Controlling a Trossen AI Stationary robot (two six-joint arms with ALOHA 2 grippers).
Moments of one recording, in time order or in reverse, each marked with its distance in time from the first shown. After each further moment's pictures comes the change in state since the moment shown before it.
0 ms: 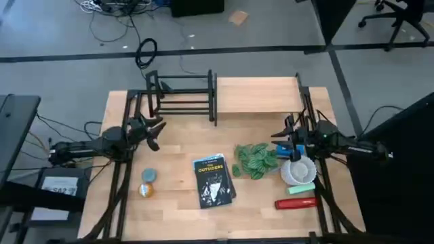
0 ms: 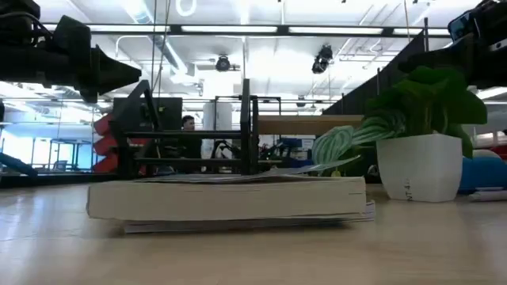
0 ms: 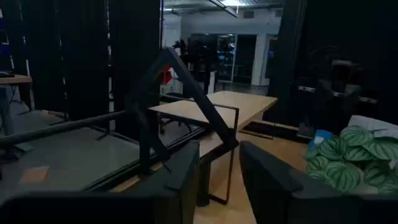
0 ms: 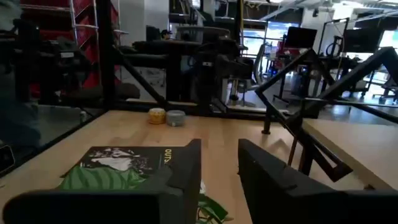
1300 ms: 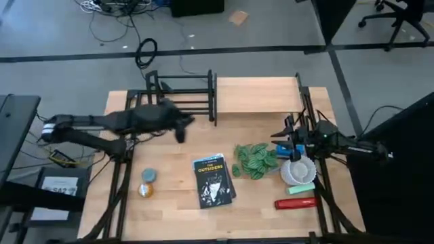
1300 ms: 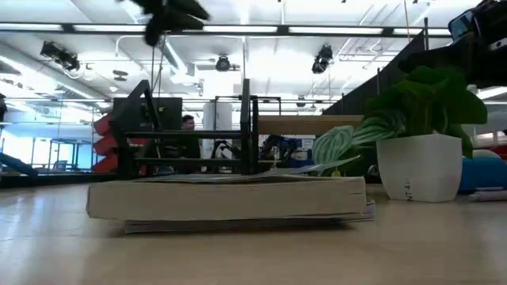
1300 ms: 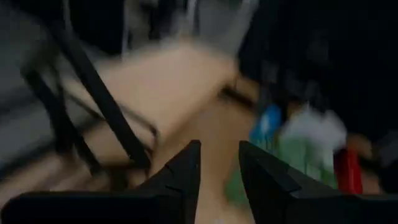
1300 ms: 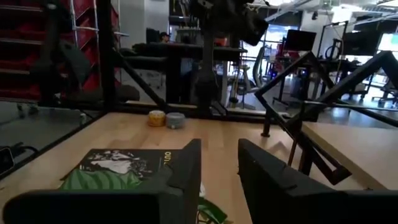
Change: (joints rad) left arm -0.034 1.154 1.084 -0.600 0.179 -0.547; right arm 0.000 0.001 0.000 0.013 0.000 0.000
